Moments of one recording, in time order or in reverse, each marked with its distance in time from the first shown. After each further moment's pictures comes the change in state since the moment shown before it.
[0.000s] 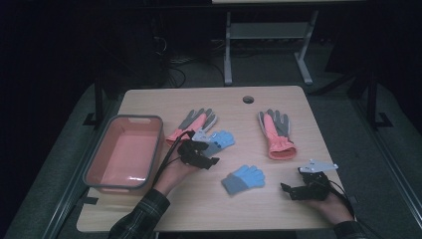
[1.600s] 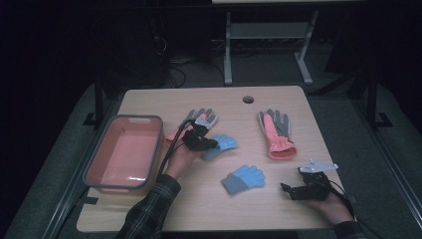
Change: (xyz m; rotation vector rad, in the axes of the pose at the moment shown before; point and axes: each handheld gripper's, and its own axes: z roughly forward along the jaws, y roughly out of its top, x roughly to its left) left arm 0.028 0.016 0.019 -0.005 -0.049 -0.152; right arm 0.000 0.000 0.000 0.000 0.000 -0.001
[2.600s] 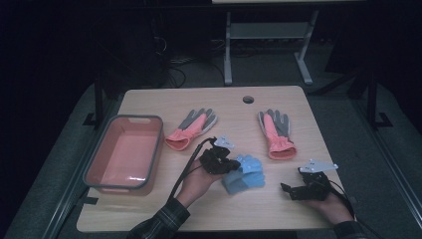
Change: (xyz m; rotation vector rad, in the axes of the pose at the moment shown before) left arm -0.102 0.000 -0.006 0.004 -0.124 0.088; right arm 0.000 0.000 0.000 -0.002 -0.002 -0.003
